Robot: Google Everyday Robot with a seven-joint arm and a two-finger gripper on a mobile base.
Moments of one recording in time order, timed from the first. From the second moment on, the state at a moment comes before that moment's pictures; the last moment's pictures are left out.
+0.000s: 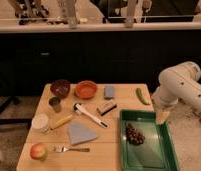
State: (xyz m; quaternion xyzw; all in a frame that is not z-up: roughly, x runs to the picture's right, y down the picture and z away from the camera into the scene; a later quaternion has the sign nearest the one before) arm 0.283 0.104 0.685 -0.28 0.02 0.02 0.96
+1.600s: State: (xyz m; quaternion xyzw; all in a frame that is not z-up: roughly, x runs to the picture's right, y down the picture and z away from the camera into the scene) arm 0.283 0.104 0.685 -0.28 0.02 0.02 0.96
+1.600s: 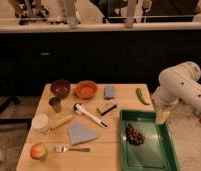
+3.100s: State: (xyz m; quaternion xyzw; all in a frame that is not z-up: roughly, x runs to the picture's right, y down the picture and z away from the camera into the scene) arm 0.173 0.095 0.724 -0.30 -0.10 -0.10 0.94
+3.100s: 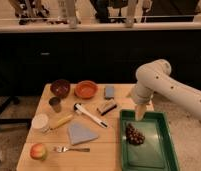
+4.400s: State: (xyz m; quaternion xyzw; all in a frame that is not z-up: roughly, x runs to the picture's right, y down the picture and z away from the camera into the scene) arm 0.079 0.100 0.787 -0.31 -0.12 -0.18 0.93
